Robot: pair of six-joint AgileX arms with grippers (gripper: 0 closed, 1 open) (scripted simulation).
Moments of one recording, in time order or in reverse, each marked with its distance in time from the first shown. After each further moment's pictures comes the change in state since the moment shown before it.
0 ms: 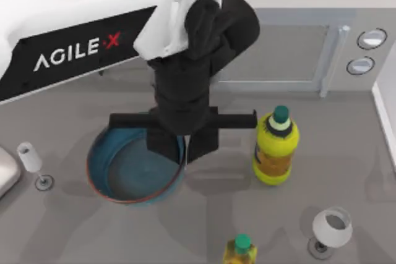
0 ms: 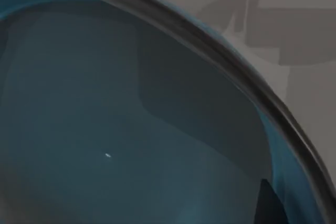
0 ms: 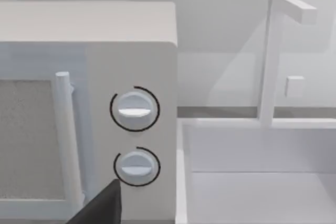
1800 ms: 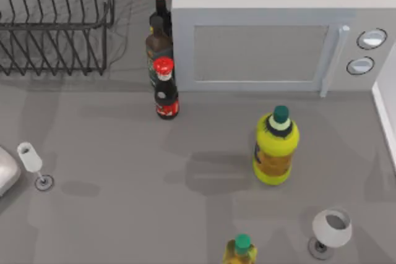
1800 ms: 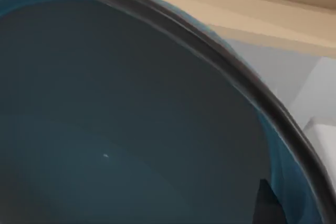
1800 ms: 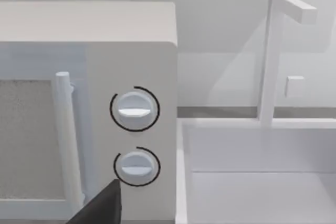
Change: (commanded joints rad) left arm 0.781 -0.728 -0.175 0.718 0.104 0.567; right arm 0.000 0.000 0.000 0.000 0.000 0.000
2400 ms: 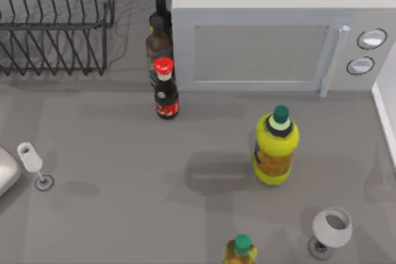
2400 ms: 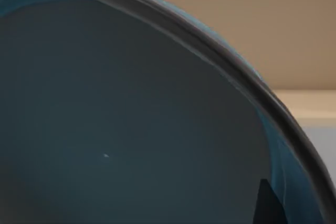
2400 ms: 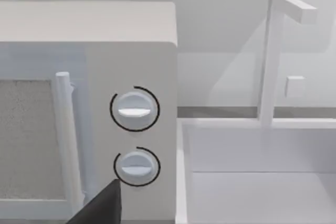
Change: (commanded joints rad) left arm 0.171 -0.329 -0.311 0.300 0.101 0.195; right arm 0.000 0.000 0.000 0.000 0.000 0.000
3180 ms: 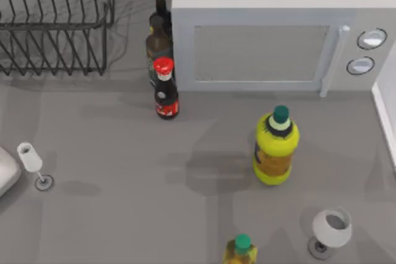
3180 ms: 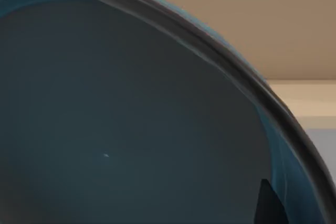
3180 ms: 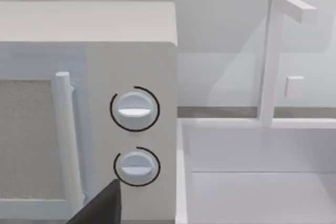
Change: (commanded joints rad) left arm -0.053 0.405 -0.046 0.444 -0.032 0.004; right arm 0.000 0.000 0.000 0.000 0.000 0.000
